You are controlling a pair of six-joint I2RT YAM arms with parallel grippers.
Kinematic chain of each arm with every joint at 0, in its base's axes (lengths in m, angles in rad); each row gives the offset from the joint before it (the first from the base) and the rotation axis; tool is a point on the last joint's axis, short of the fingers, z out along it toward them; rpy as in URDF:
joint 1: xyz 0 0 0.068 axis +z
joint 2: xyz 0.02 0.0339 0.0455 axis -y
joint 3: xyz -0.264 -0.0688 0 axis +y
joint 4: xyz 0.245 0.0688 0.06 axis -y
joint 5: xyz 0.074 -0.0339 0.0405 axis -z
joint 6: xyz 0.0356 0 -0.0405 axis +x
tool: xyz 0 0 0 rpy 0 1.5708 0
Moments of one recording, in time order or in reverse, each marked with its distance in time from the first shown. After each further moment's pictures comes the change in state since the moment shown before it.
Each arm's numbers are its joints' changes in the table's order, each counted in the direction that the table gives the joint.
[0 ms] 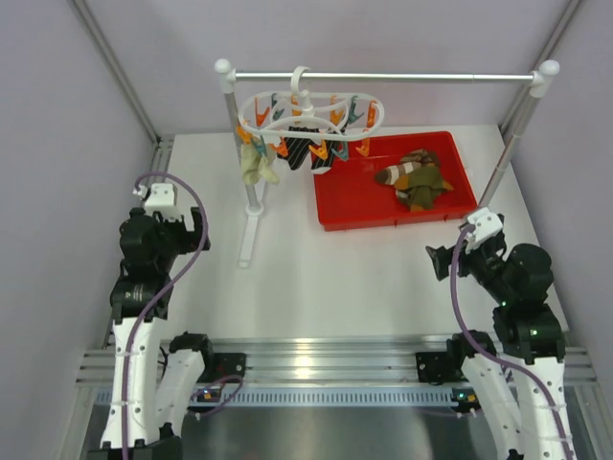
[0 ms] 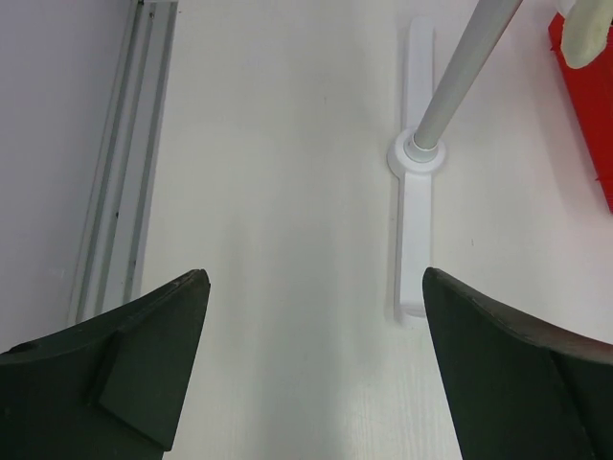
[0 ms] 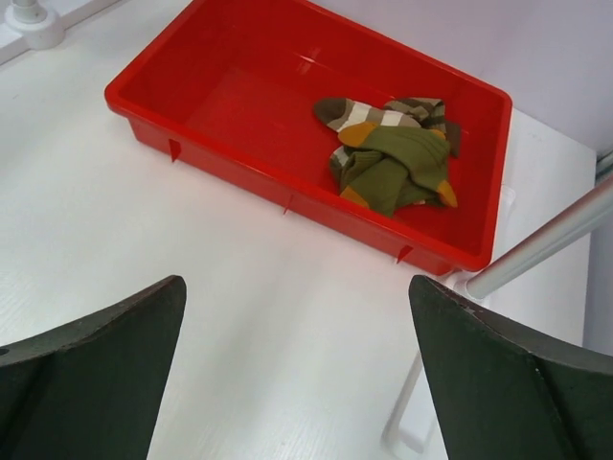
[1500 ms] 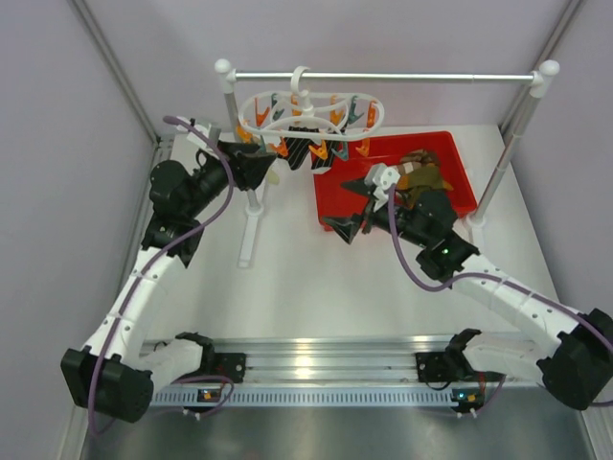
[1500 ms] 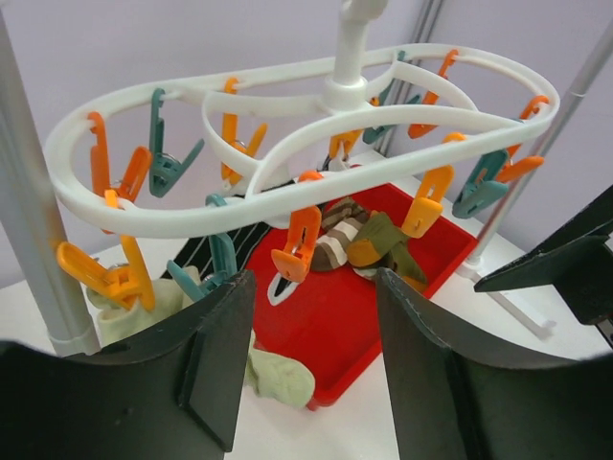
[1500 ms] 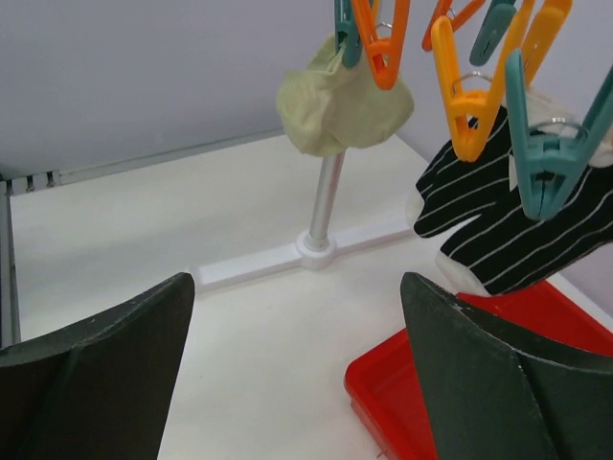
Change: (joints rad) left arm -0.323 -0.409 -0.182 0.760 0.426 -0.313; right arm 0.613 -0.679 -0.035 0.962 -0.083 0.222
